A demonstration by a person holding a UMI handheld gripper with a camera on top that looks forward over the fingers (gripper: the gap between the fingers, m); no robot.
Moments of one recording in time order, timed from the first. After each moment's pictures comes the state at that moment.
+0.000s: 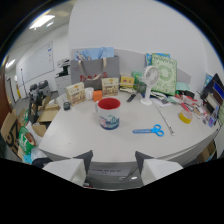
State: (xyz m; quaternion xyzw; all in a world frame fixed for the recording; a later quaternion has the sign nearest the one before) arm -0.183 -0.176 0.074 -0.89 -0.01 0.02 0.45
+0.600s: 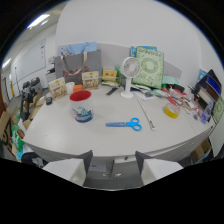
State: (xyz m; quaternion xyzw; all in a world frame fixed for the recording) arm -0.093 -0.183 0.050 -0.90 0.01 -0.02 0.43
